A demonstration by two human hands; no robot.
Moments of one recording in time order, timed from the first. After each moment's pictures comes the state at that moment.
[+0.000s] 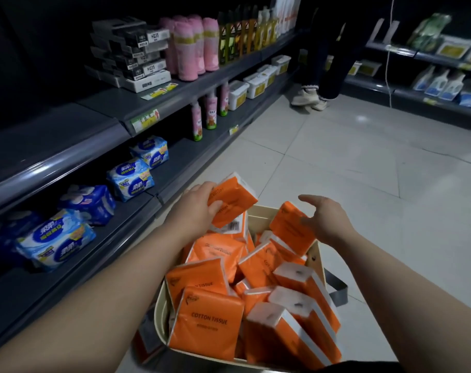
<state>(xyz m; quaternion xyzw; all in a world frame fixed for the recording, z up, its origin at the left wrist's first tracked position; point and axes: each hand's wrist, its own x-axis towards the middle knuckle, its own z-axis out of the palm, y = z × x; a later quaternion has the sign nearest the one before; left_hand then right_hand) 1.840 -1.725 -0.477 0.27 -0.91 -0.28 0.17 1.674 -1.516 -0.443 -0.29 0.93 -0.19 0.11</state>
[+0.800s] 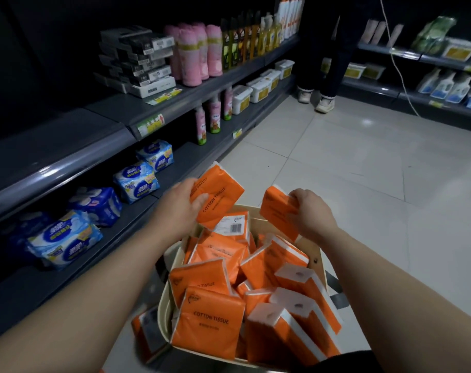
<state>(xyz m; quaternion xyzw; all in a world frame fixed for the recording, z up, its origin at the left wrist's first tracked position) 1.872 -1.727 -0.445 0.33 -0.88 -0.28 0.20 1.672 -1.546 -0.457 -0.35 0.92 -0.16 0.04</state>
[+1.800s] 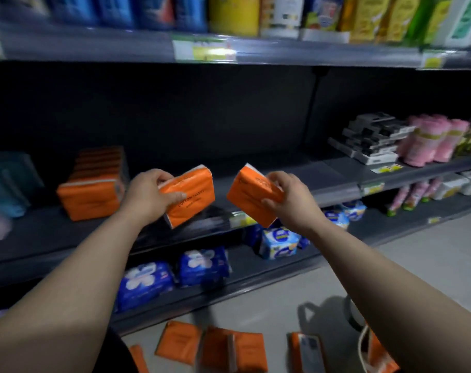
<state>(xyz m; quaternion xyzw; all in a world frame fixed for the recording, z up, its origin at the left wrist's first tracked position) 2.352 -1.798 -0.318 0.66 -0.64 -0.17 0.37 2.079 -1.769 -0.318 -0.71 0.62 -0.32 0.12</state>
